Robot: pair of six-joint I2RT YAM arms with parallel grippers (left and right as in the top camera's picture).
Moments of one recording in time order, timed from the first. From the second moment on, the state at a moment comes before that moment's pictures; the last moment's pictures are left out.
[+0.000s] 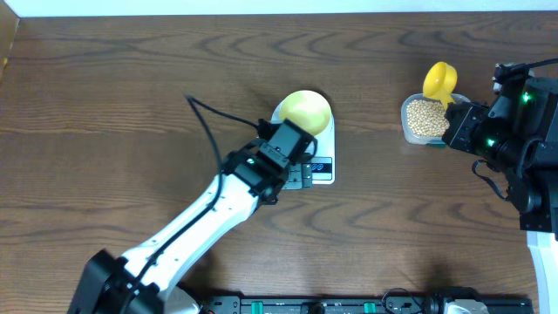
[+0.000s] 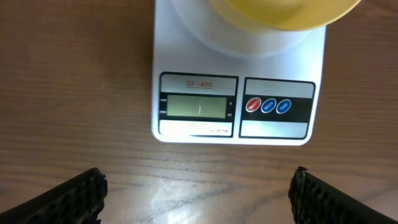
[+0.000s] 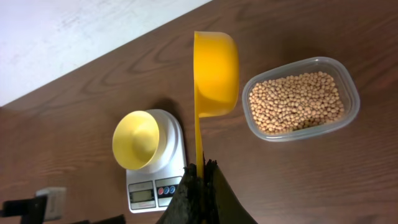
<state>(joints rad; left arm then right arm) -0.69 1.50 1.06 -0.73 -0.14 -0.68 0.01 1.11 1.34 -0.94 -0.19 0.39</state>
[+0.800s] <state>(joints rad) -0.70 1.77 1.06 -0.53 -0.21 -0.77 0.01 1.11 1.34 -0.94 -0.17 0.39</state>
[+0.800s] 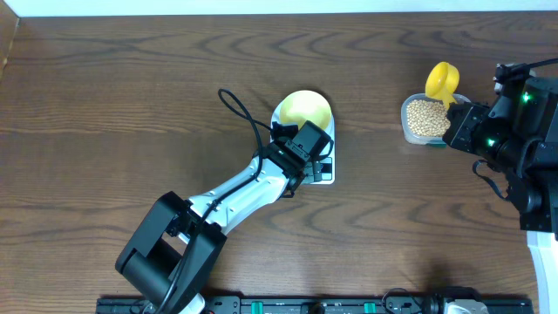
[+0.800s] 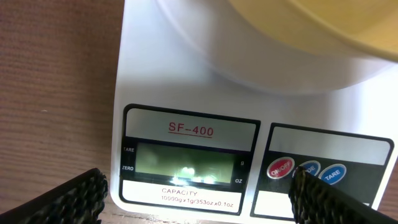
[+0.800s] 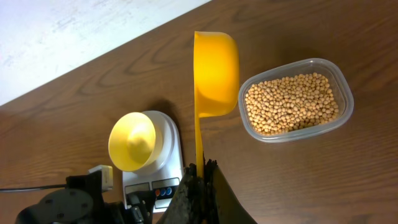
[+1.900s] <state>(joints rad) -0.70 1.78 1.06 -0.52 -0.24 -0.74 0.01 1.11 1.34 -0.96 -0.17 0.39</state>
